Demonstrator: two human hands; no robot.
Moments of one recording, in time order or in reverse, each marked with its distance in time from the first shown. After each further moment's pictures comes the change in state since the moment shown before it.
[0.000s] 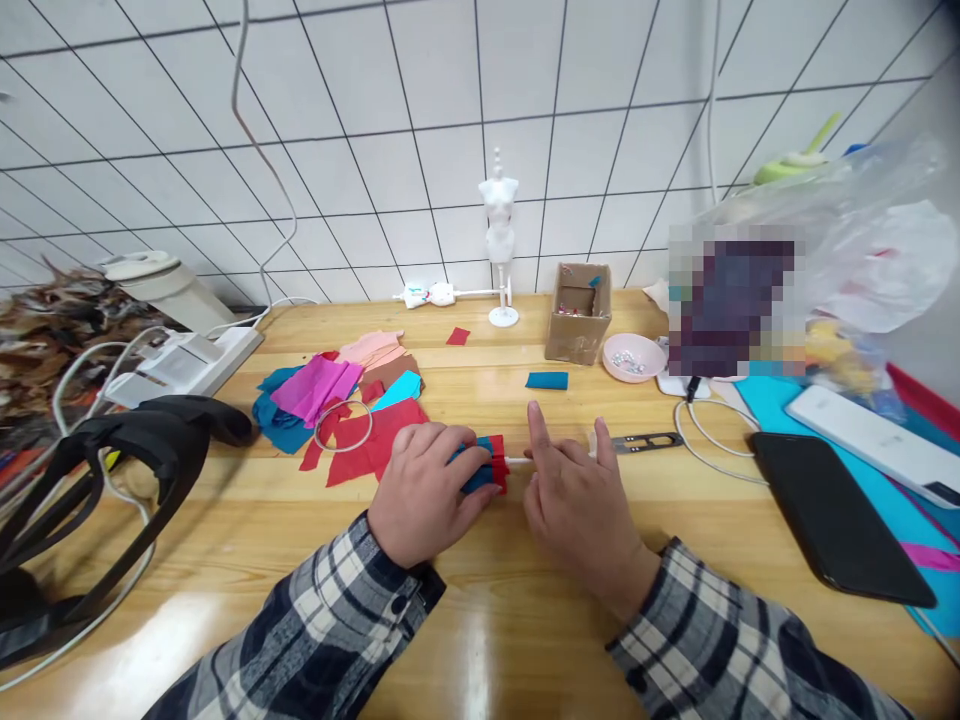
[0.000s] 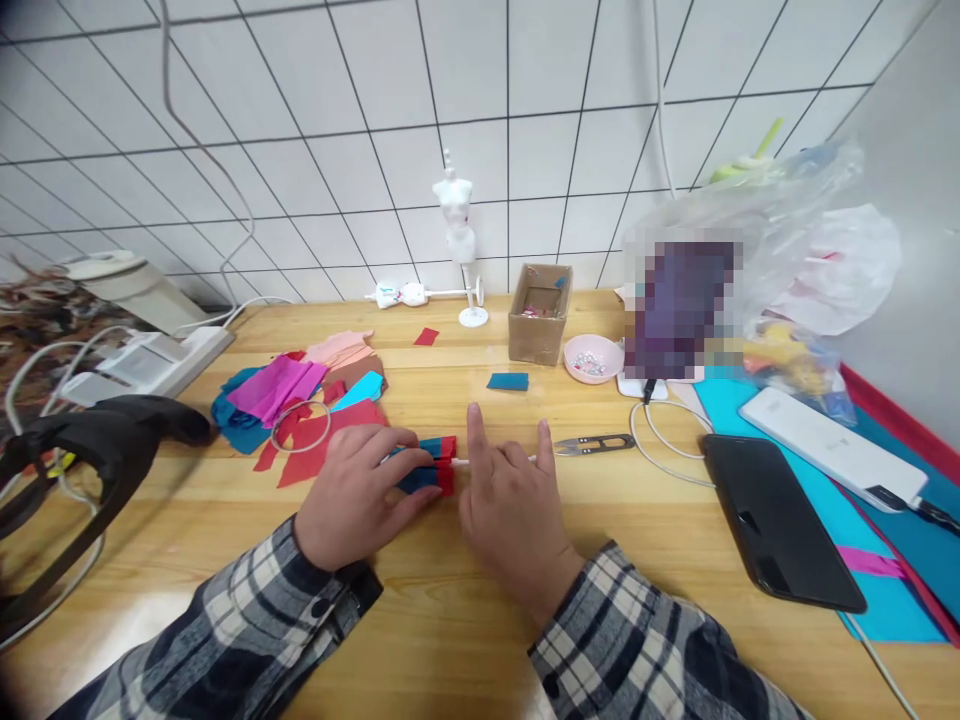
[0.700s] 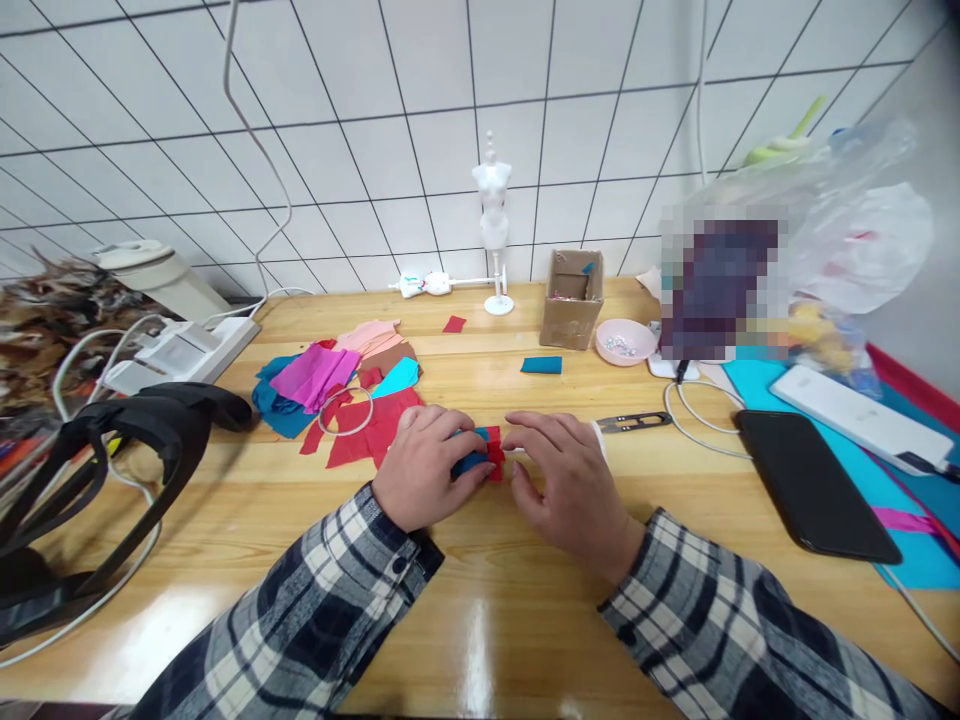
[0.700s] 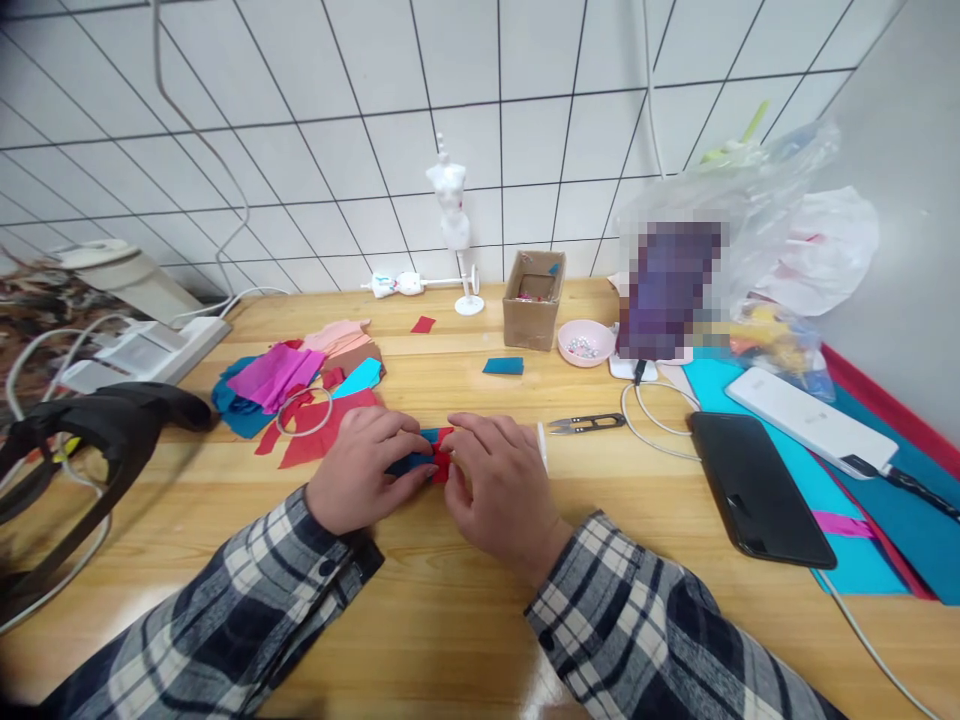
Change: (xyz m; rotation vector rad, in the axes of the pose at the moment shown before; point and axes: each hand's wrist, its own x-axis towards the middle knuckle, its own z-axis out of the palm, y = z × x) left_hand 0.000 -0.004 0.001 -0.106 -0.070 0.025; right_hand -0.002 -0.005 -0.014 0.155 -0.022 -0.053
